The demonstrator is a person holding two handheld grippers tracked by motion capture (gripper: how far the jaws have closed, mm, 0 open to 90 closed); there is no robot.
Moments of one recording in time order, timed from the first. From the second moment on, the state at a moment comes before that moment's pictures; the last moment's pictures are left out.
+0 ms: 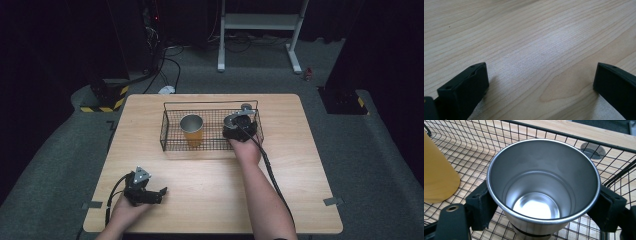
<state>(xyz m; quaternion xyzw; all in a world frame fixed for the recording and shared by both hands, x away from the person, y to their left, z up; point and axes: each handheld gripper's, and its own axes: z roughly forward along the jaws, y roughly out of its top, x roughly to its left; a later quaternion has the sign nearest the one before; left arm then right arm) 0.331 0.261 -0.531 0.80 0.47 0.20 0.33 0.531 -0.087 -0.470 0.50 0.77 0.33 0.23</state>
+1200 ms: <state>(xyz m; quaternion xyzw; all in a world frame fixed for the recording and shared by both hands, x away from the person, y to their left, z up) 0.331 0.261 -0.531 0.80 0.47 0.20 0.33 0.524 -0.086 -0.458 0.48 0.76 0.35 0.25</state>
